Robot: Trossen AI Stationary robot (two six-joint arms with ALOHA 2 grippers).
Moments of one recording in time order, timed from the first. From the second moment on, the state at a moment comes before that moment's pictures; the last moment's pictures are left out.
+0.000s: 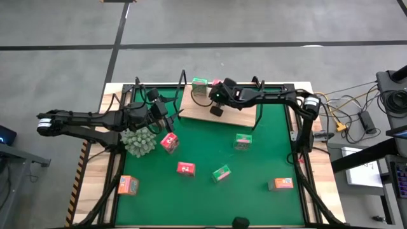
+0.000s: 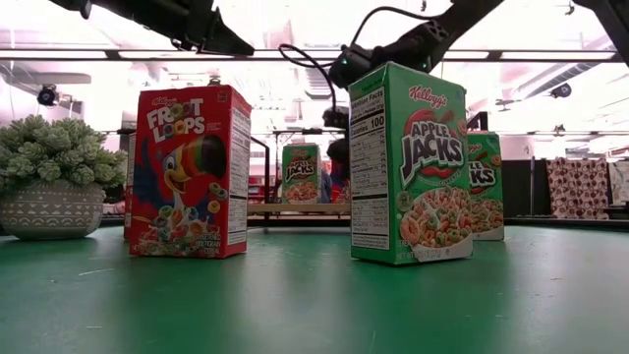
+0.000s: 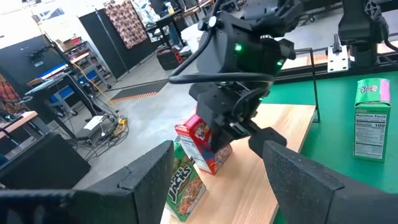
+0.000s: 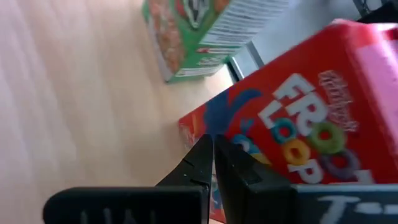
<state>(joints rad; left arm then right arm) 0.07 0.96 0.70 0.10 -0.49 0.30 -0.40 1.87 1.30 -0.27 0.40 -0.20</state>
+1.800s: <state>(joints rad) 0.07 0.96 0.70 0.10 -0.49 0.30 -0.14 1.48 1.34 -0.89 -0.06 0.21</state>
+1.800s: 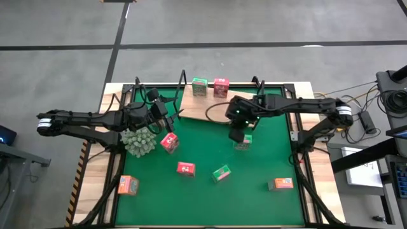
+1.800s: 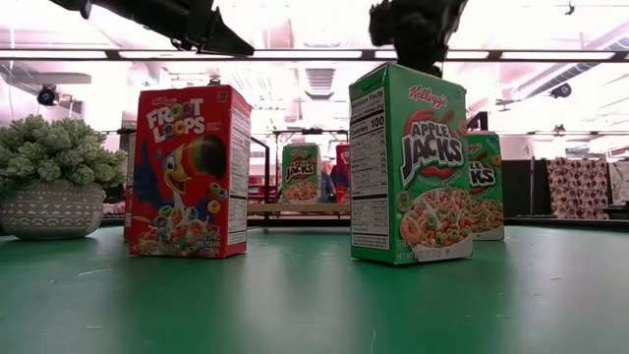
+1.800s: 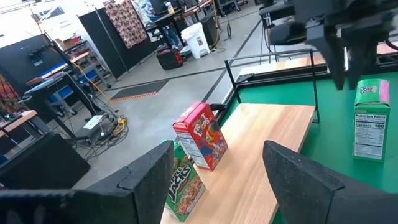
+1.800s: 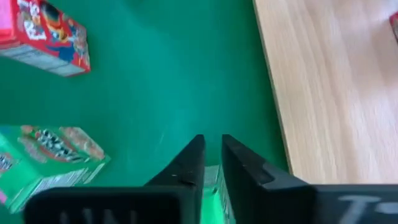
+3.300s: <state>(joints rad) -0.01 1.02 0.70 0.35 -0.34 0.07 0.62 1.31 1.30 -1.27 0.12 0.78</state>
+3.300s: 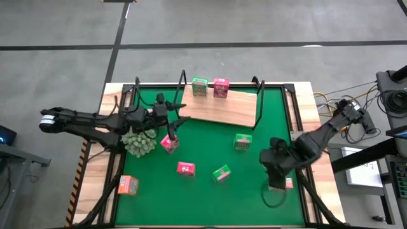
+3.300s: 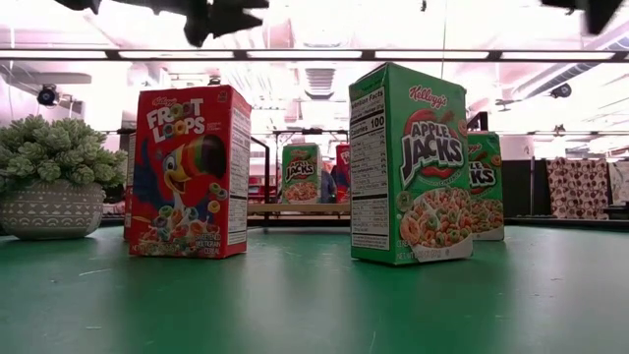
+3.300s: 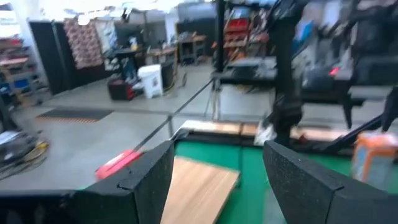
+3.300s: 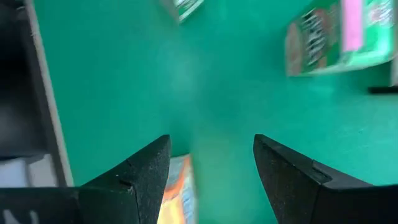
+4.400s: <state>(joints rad) -0.05 1.07 0.71 0.50 -0.34 0.16 0.98 1.35 1.27 -1.35 0.23 1.37</state>
